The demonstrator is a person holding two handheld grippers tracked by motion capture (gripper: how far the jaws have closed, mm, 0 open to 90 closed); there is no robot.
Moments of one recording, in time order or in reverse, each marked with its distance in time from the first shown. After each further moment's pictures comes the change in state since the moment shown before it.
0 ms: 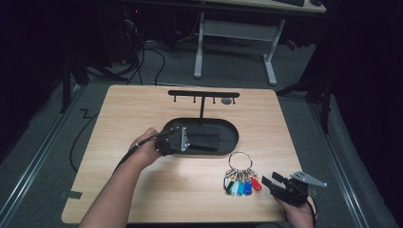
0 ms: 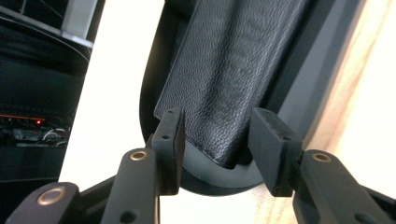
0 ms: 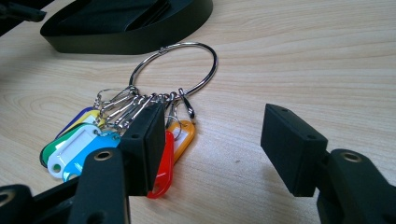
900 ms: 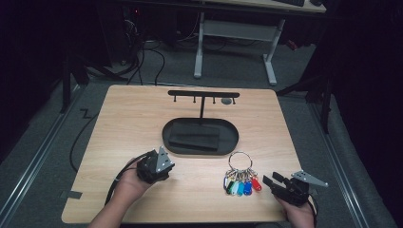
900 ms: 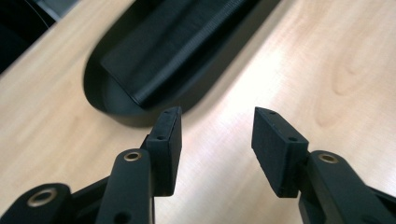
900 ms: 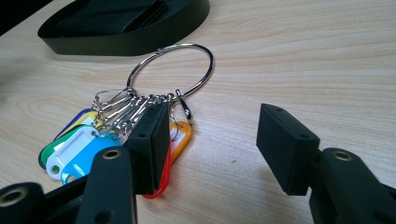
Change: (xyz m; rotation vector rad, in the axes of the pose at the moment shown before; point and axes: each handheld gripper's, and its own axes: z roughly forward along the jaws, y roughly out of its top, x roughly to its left) left arm -0.058 -0.055 -0.062 -0.177 -0.109 -0.404; right arm -0.001 0.001 -0.002 0.002 -0.006 0.014
